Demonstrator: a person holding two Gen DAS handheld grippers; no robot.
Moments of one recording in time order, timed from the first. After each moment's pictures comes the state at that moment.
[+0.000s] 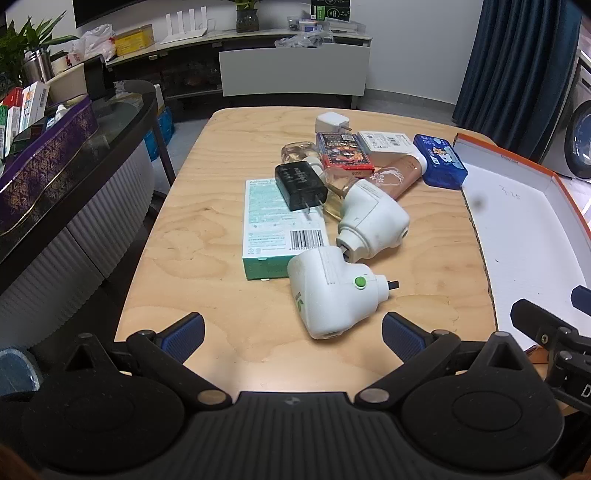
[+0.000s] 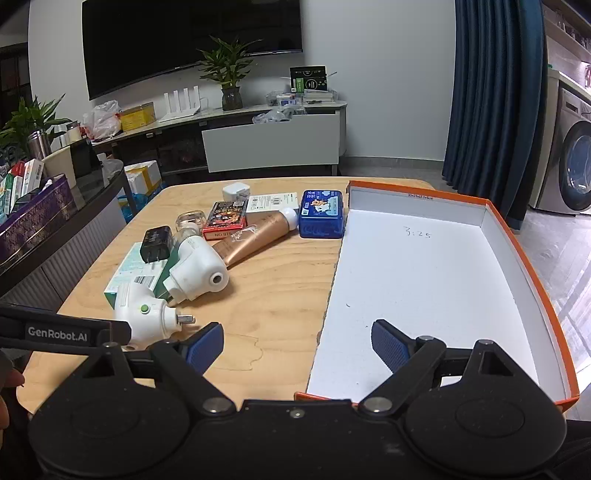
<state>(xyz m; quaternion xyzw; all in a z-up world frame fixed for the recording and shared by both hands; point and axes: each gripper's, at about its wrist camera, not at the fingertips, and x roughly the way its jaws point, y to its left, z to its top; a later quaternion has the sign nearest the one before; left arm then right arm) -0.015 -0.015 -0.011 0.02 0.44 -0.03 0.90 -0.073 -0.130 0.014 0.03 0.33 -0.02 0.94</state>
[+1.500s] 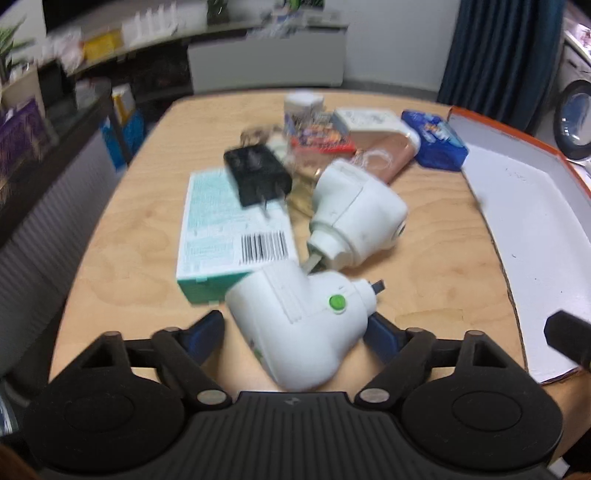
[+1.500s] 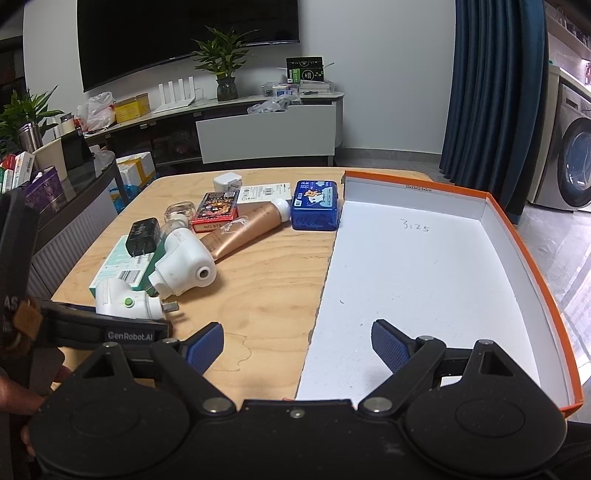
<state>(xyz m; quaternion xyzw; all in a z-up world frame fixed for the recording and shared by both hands) 0.025 -0.036 -0.056 0.04 0.43 -0.07 0.90 -0.062 -0.137 0.006 0.03 0.36 -0.03 0.93</state>
